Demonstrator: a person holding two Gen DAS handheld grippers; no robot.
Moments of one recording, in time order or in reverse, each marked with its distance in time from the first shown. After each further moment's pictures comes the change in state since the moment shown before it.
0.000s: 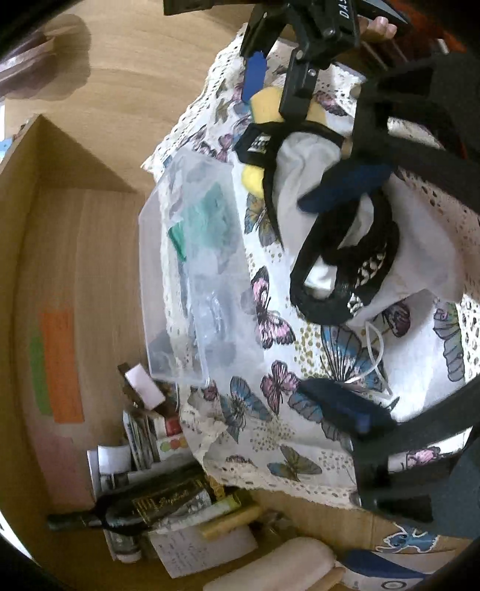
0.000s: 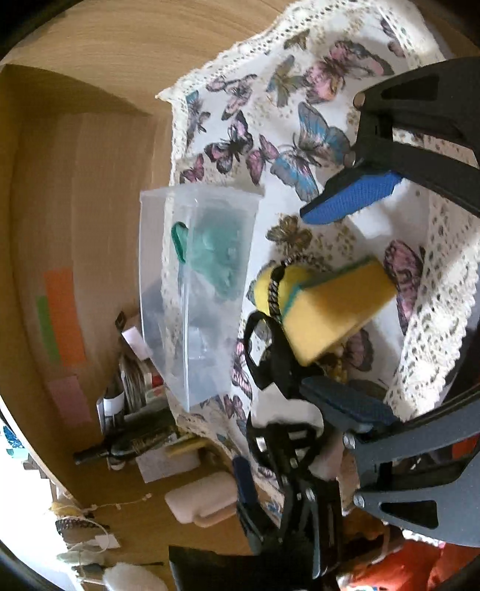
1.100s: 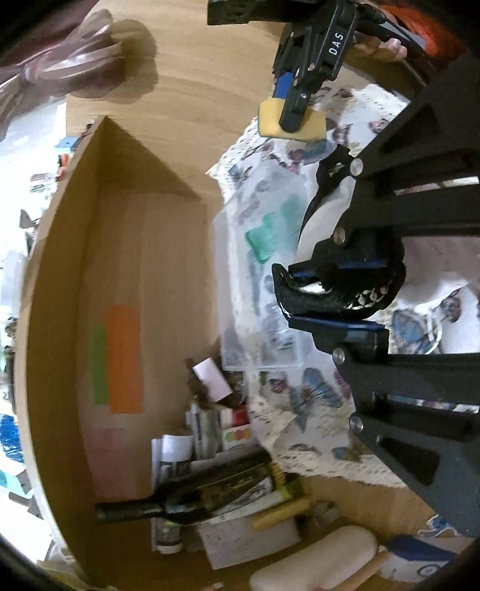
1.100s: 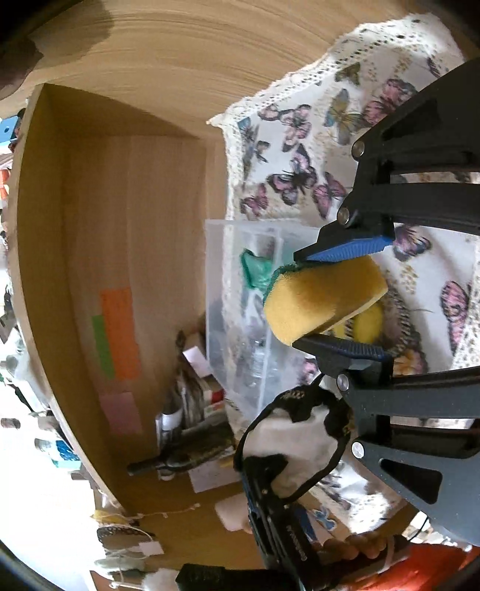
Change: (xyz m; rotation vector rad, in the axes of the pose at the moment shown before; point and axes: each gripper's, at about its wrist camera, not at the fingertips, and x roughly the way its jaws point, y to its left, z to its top) left arm -0.031 0.015 0.043 -0.028 -0.167 -0.052; right arm -0.025 -0.013 0.042 0.009 -0.172 -0.070
